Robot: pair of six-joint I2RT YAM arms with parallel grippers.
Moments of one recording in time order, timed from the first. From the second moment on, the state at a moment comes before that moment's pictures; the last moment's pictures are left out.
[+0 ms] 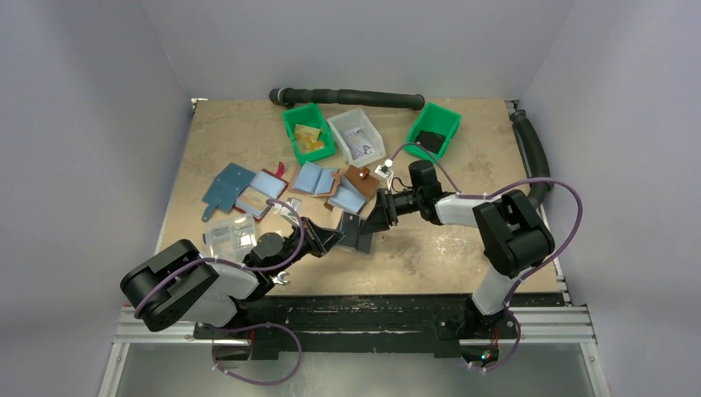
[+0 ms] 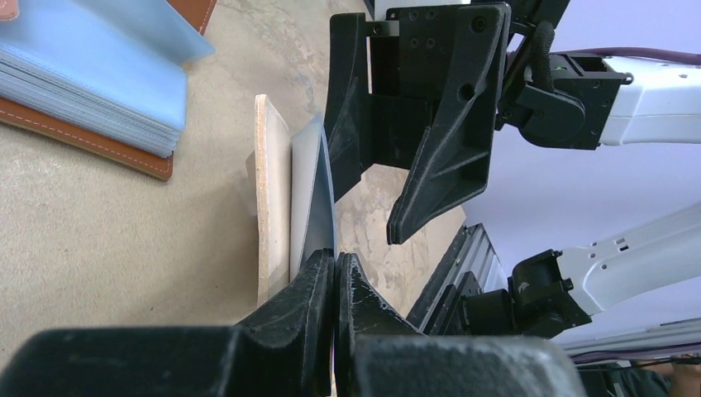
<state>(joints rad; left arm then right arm) -0.77 1.36 0.10 1.21 0.07 -0.89 0.42 1.73 0.78 0.32 -1.21 0.40</state>
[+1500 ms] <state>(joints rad) -0.77 1.46 0.09 1.43 0.07 -0.99 0.42 1.73 0.76 0.53 -1.27 0.64</state>
